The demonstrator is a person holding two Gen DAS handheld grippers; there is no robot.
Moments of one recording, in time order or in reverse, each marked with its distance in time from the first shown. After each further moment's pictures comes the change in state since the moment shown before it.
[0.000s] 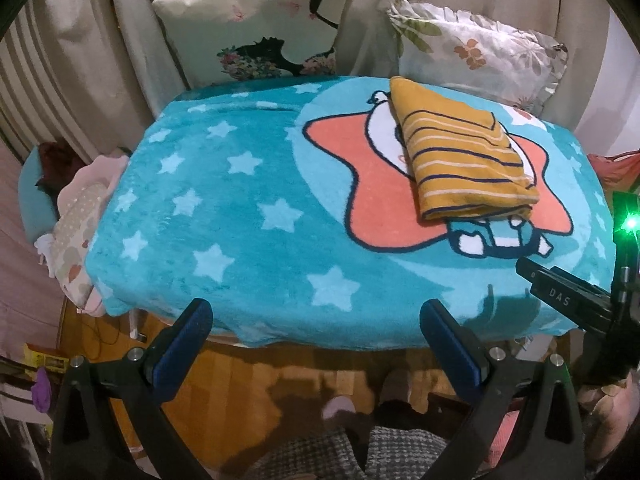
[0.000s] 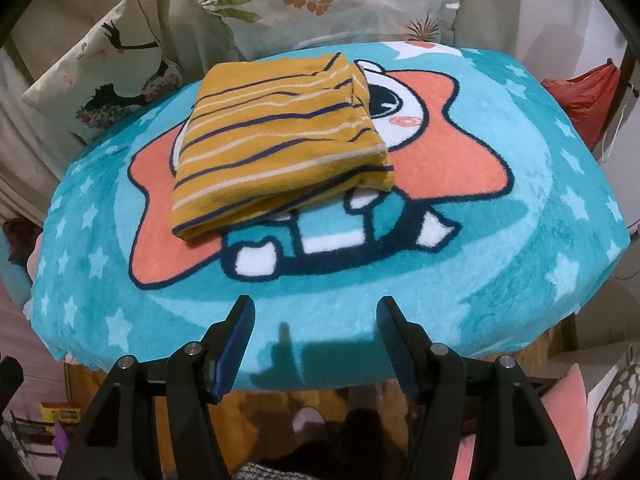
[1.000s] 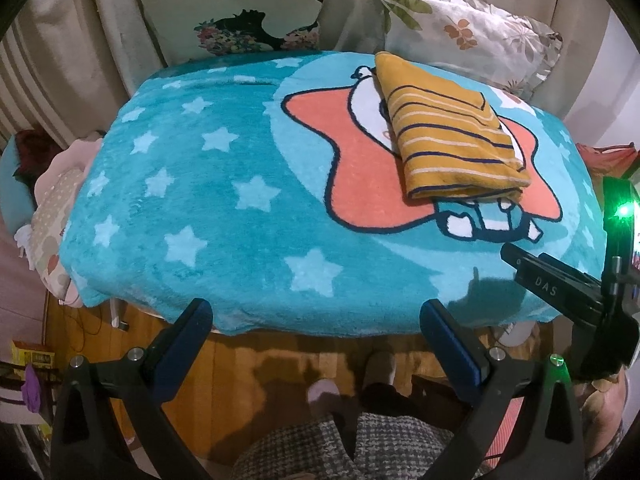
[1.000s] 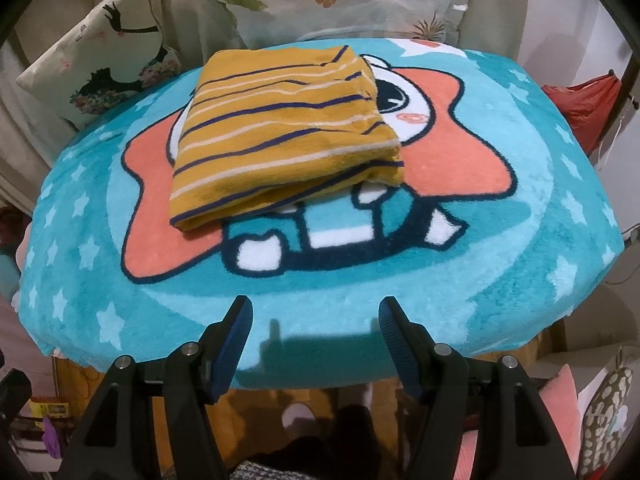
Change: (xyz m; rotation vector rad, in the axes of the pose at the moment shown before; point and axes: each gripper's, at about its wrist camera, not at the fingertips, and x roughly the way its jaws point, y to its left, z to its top) left arm 0.022 -0.003 -0.001 0.011 0.084 -0.085; right arm 0.008 0.009 0.000 -0.020 0.019 -0.045
